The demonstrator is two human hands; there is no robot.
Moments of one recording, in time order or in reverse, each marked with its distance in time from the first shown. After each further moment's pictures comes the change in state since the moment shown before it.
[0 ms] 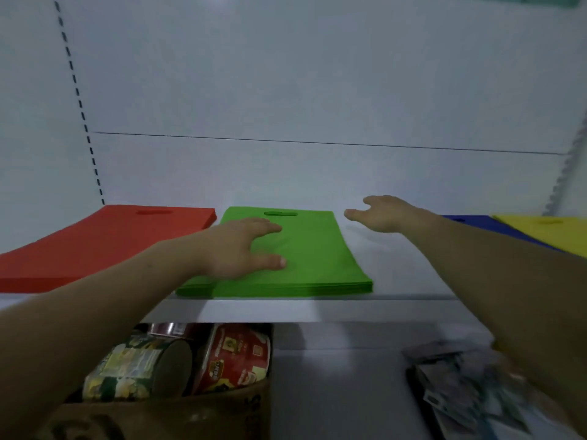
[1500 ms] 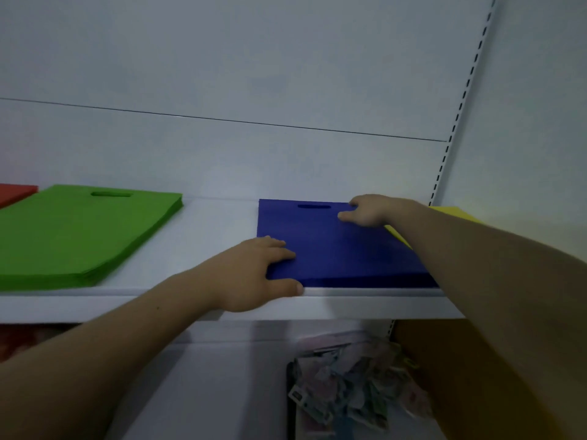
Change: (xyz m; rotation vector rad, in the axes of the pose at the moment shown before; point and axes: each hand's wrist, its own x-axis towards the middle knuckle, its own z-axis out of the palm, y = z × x) left_hand 0.144 0.277 0.136 -0.046 0.055 0.138; right_hand 0.029 0.309 -0.038 -0.081 -0.161 0.034
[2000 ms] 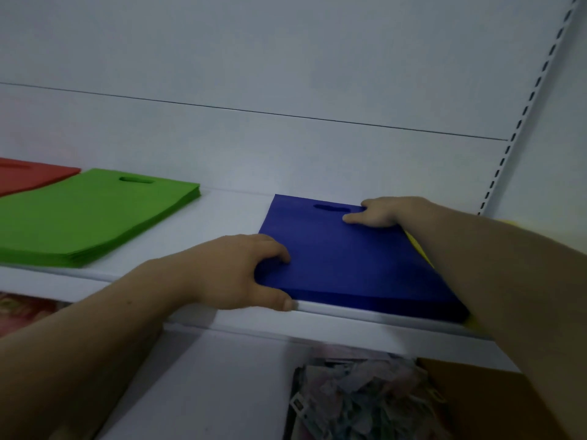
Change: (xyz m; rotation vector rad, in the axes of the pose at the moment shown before) left_hand 0.008 0.018 -0.009 0.094 -0.026 -0.105; right_hand 0.067 0.008 0.005 -0.071 -0.150 -0.093
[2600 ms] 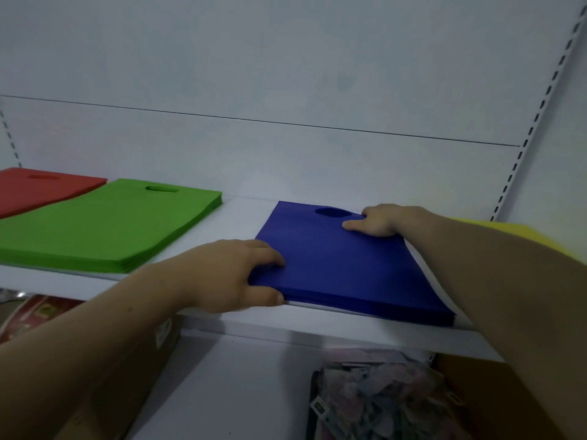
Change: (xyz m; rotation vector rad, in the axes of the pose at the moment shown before) left_hand -0.032 -0.034 -0.013 0.119 -0.022 0.008; right_hand -0.010 -0.037 0.008 -0.030 0.038 -0.018
